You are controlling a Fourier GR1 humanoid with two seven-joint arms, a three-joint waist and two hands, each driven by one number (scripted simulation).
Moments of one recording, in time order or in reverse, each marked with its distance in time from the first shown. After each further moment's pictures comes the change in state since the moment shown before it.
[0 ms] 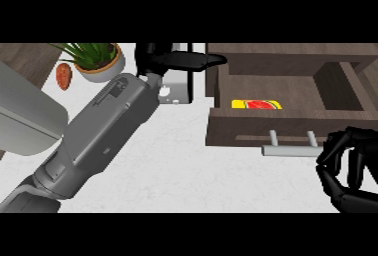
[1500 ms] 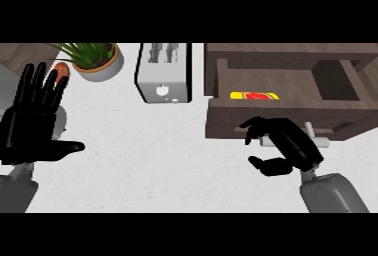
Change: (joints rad) left arm 0.852 0.400 0.237 -0.640 0.063 -0.314 0.027; right arm -0.165 -0.016 0.331 0.622 0.905 -0.209 -0.356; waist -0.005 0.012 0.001
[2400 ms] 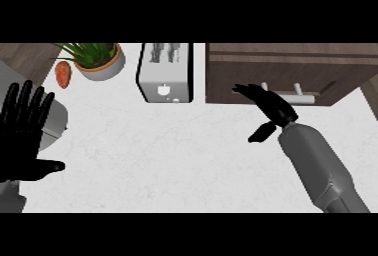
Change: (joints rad) left arm 0.120 -0.049 0.136 0.032 -0.054 -0.195 -0.009; right arm -0.457 0.072 -0.158 0.833 0.099 -0.146 -0.255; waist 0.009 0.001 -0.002
